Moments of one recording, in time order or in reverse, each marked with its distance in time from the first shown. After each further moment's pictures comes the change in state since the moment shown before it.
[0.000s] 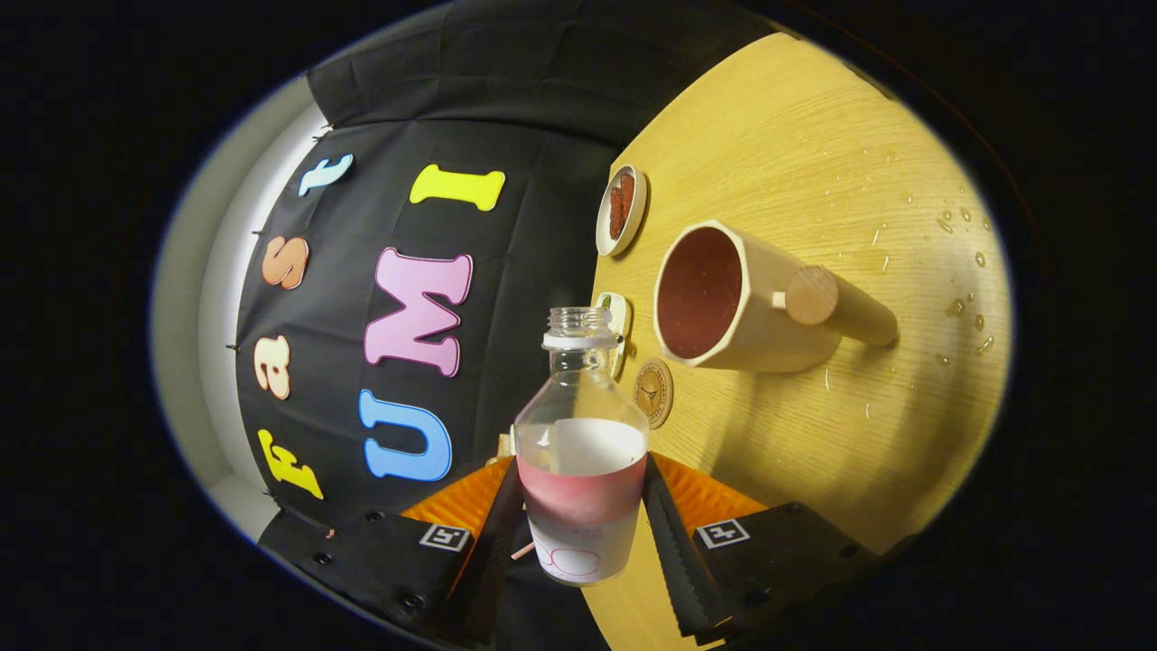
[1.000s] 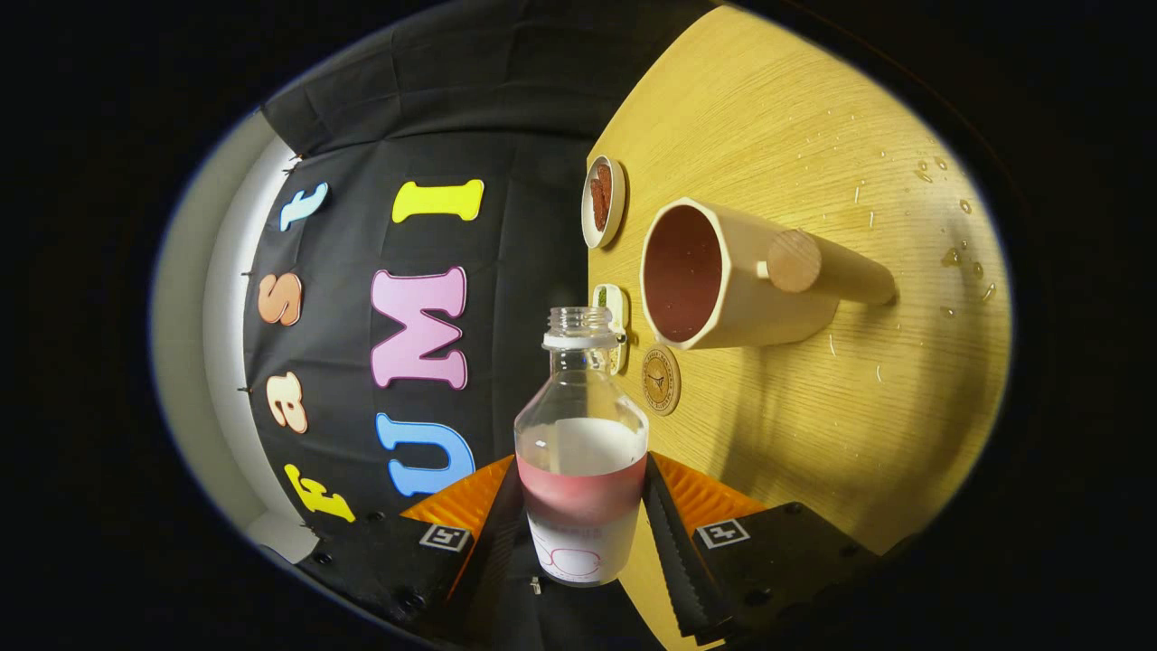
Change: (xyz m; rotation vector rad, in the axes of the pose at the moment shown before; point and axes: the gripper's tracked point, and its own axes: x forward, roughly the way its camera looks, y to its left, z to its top) arm 0.002 -0.001 -0.001 0.132 0.013 0.018
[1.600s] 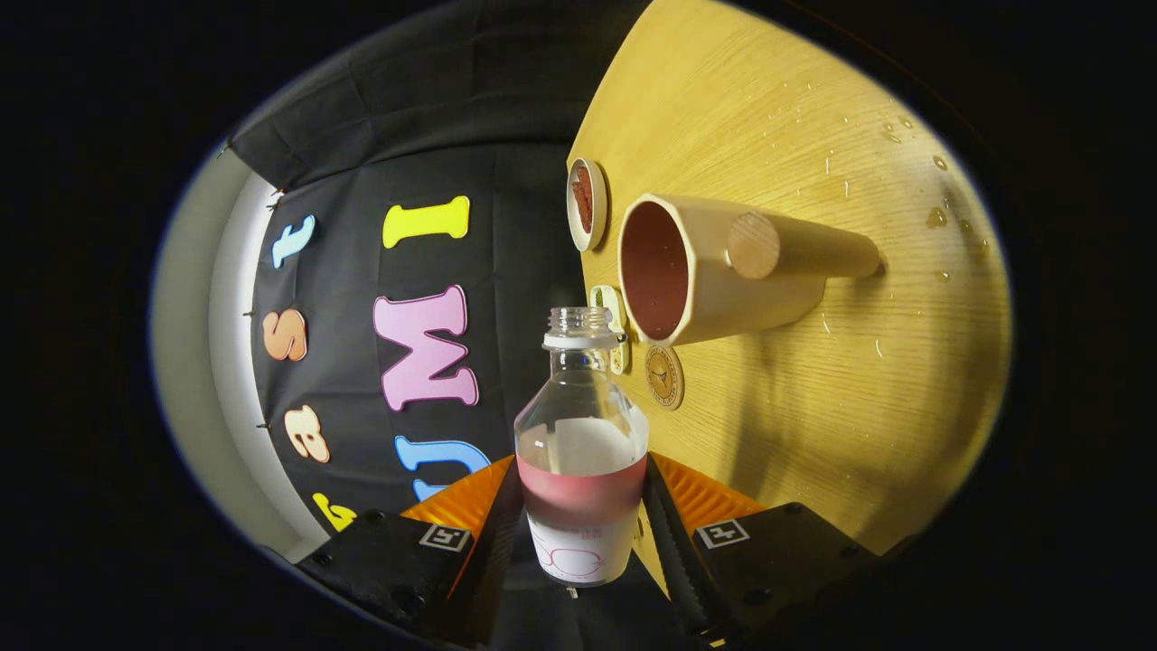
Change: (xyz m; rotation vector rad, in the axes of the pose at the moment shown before) arm 0.005 -0.004 0.001 0.133 0.002 0.026
